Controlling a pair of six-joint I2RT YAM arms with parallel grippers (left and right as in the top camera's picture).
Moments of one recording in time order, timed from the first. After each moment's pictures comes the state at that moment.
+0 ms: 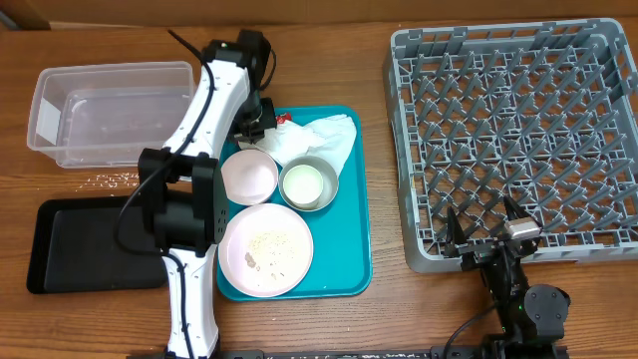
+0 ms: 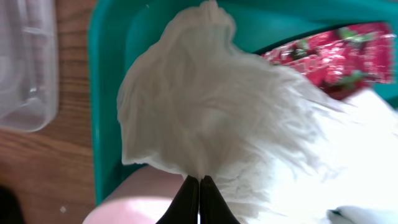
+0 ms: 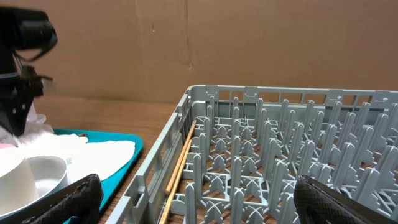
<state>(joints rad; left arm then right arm) -0.19 2.32 2.08 -1.34 -0.06 -0.44 0.03 0.01 0.02 -0.02 -0.18 0.01</state>
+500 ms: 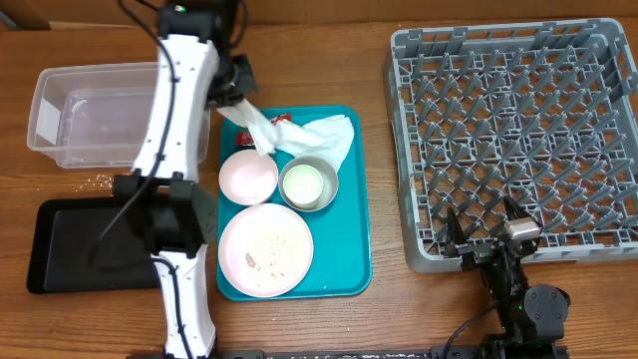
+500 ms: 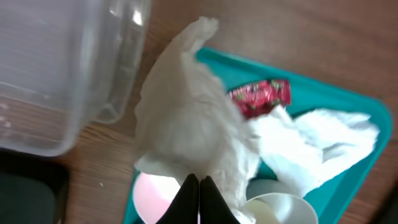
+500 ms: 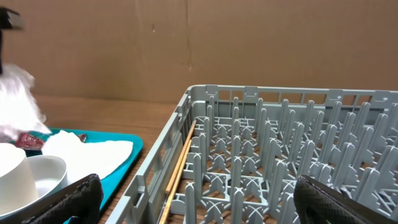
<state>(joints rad) -0.10 2.28 2.45 -1.56 -0.03 -0.46 0.03 0.01 0.02 -0.02 -0.18 0.01</state>
